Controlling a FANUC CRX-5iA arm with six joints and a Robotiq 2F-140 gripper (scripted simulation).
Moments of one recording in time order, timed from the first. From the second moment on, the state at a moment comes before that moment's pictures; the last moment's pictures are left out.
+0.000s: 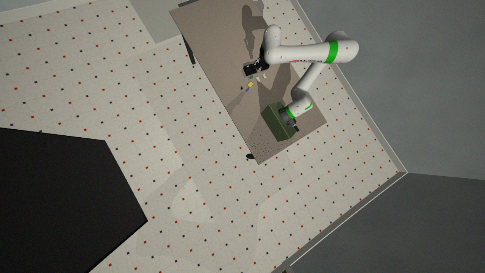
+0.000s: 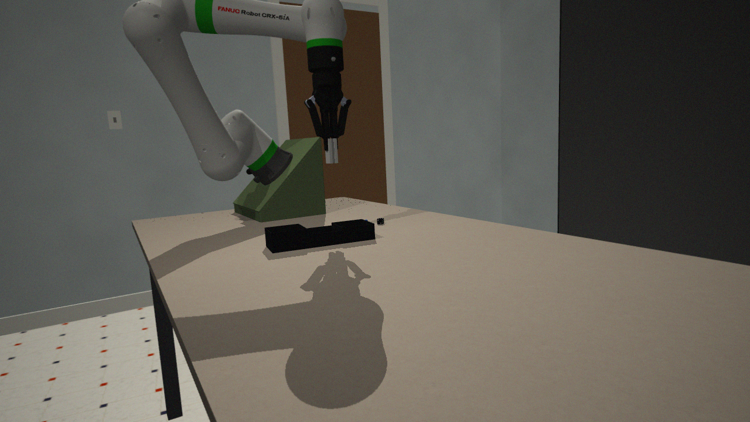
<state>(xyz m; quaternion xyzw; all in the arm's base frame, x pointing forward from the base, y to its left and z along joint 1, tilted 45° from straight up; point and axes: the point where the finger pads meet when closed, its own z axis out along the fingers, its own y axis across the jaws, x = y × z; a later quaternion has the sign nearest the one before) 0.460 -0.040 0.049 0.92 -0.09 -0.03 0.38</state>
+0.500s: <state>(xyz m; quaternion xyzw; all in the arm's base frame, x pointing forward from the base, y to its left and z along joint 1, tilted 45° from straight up) 0.480 -0.127 0.069 0.91 -0.18 0.01 0.38</state>
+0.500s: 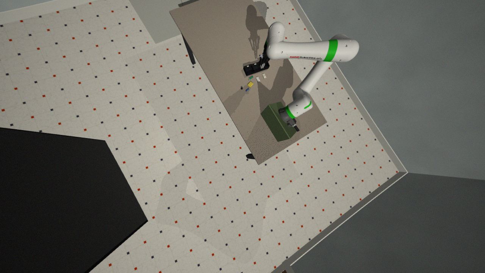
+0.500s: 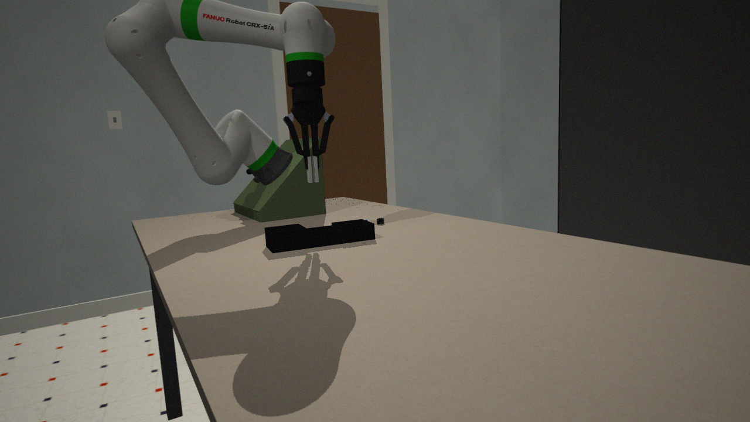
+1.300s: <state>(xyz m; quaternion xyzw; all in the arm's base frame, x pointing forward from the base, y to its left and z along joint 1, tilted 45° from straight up) 0.514 -0.262 0.098 0.91 -0.18 0.01 0.38</state>
